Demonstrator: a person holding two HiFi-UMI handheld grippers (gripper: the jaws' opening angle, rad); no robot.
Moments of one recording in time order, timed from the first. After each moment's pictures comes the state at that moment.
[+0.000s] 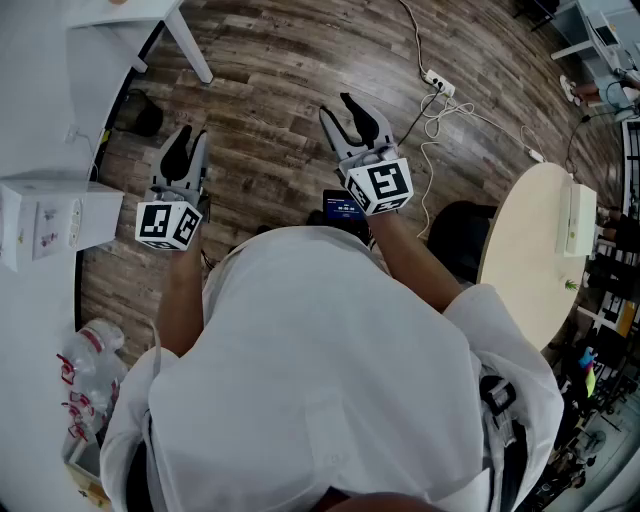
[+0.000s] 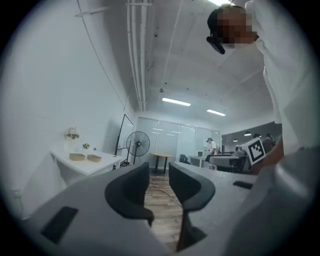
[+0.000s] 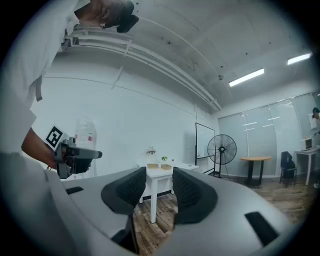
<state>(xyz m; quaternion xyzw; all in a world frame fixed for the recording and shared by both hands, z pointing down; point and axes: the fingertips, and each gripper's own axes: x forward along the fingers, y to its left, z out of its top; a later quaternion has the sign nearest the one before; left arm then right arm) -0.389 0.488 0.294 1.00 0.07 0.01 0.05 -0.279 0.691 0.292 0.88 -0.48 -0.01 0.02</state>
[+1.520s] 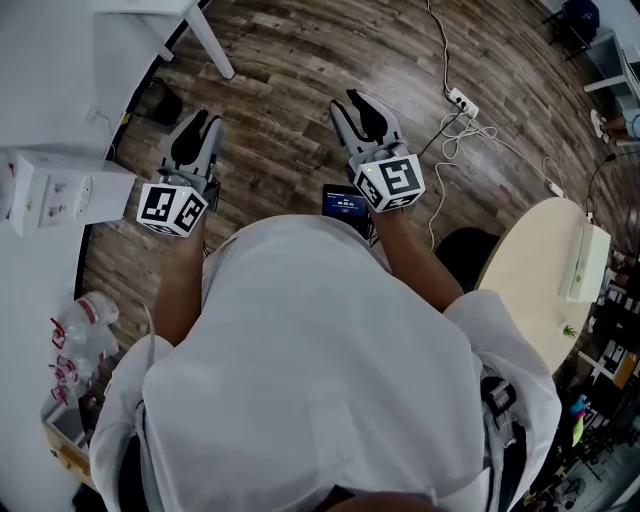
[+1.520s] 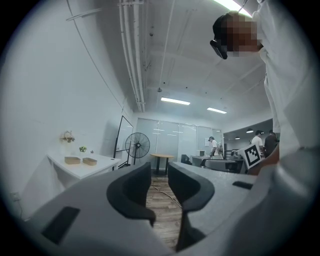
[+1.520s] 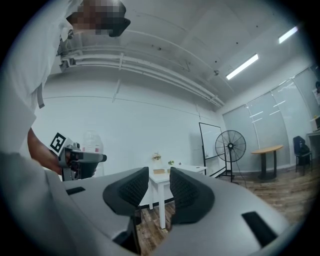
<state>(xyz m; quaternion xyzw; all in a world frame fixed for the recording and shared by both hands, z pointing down) -0.343 0.560 0.276 1.00 0.06 0.00 0.04 -0.226 0.741 0.290 0.84 -0.53 -0.02 -0.04</state>
